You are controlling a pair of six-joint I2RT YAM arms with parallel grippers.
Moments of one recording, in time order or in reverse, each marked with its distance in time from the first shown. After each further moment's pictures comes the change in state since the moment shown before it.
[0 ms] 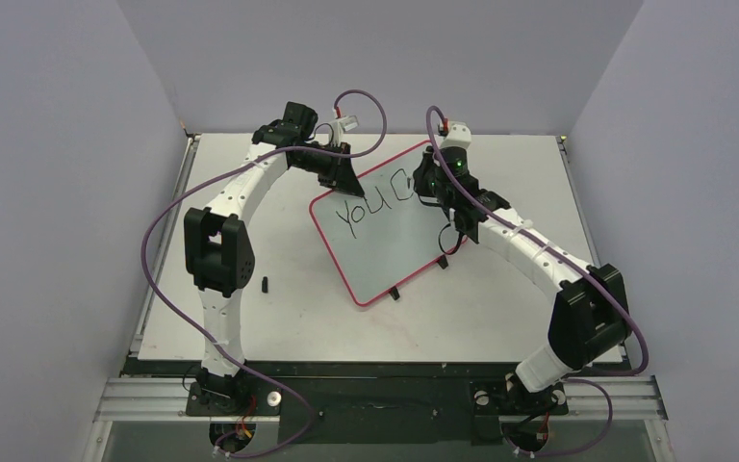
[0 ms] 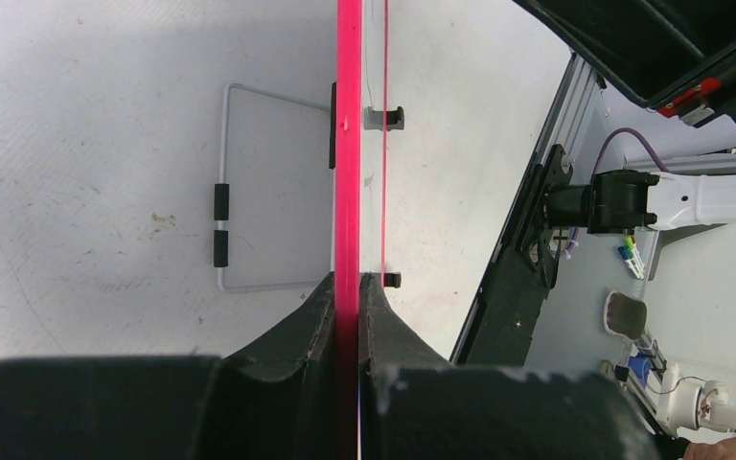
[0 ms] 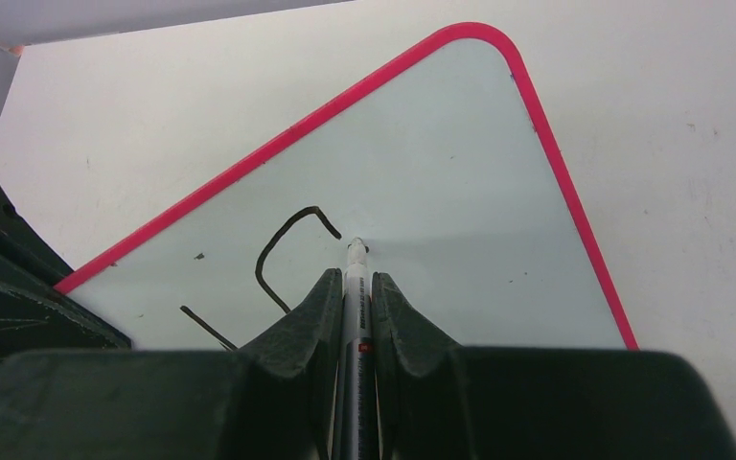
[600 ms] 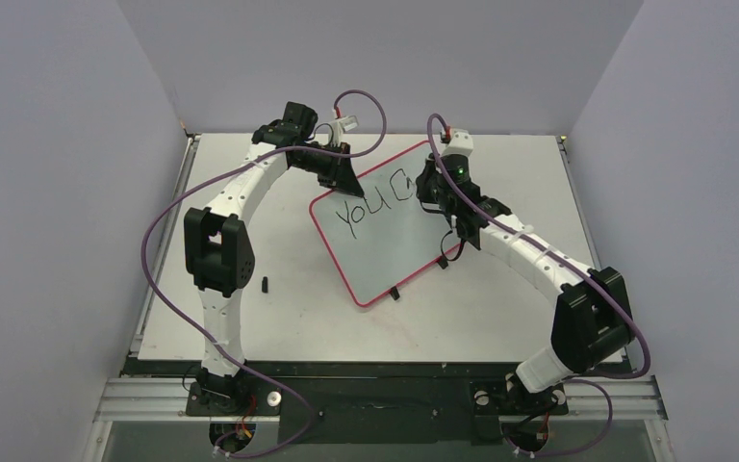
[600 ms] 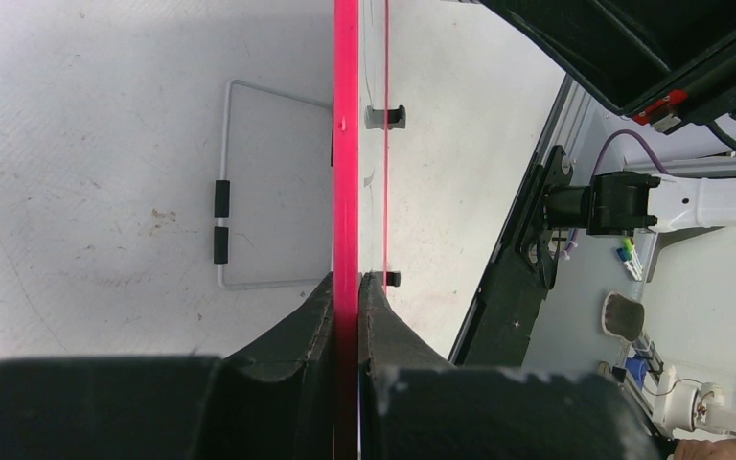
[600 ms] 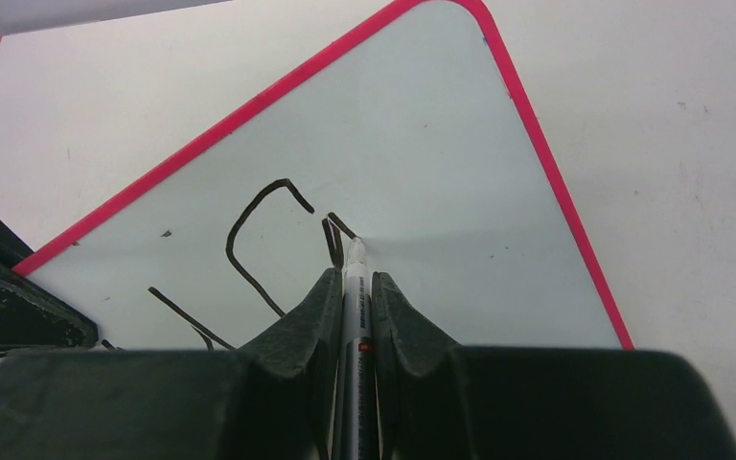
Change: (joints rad) left arm 0.000 0.000 0.002 -0.006 -0.006 -0.005; right arm -0.001 -0.014 -0.053 0.028 0.007 0.002
